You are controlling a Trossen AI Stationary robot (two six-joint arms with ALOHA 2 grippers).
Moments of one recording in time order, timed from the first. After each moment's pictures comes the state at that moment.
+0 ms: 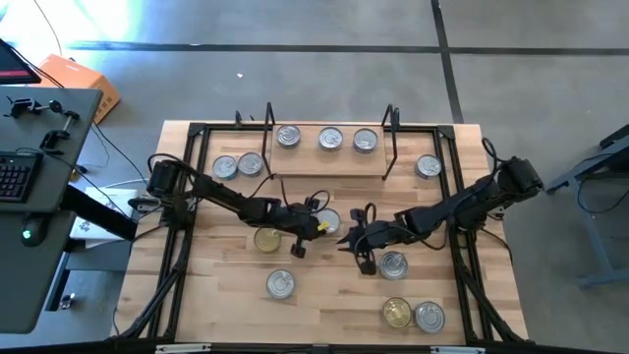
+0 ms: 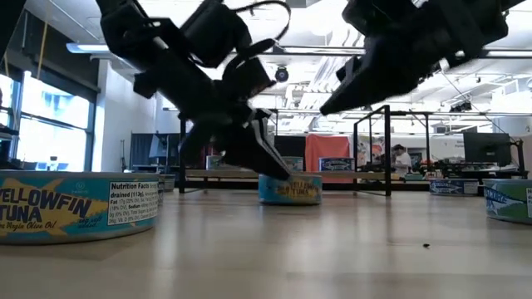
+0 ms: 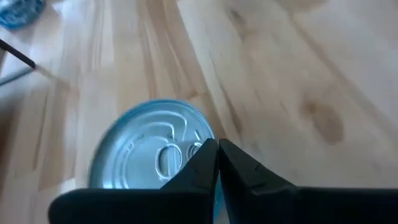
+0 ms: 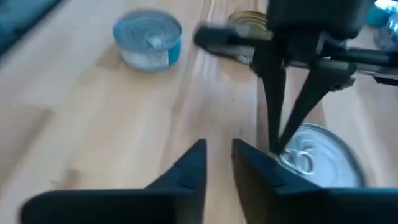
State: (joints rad) left arm -0.10 1.87 0.89 0.32 -0.06 0.34; right arm 0.32 1.54 0.73 0.17 0.17 -0.01
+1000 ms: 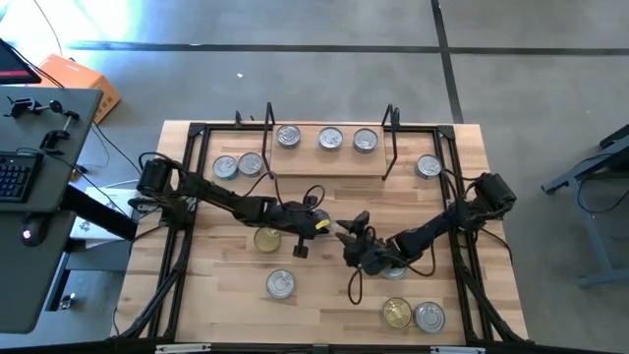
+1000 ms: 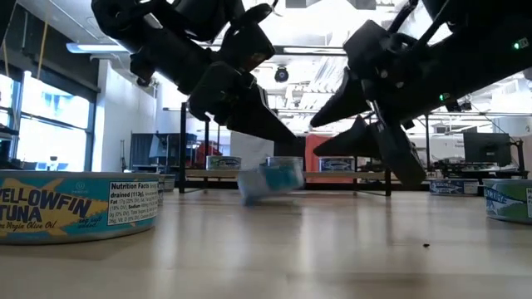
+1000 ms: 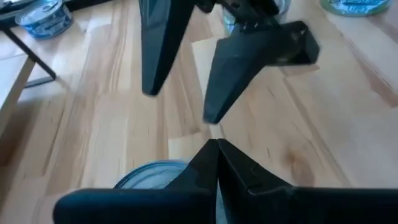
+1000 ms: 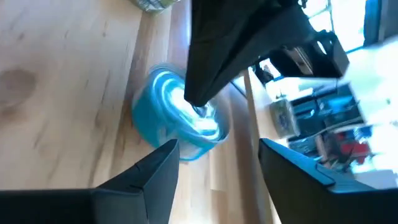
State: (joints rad) left arm -0.12 1.80 0.89 0.33 -0.07 0.18; right arm 0.46 1.80 0.73 0.44 0.95 -0.50
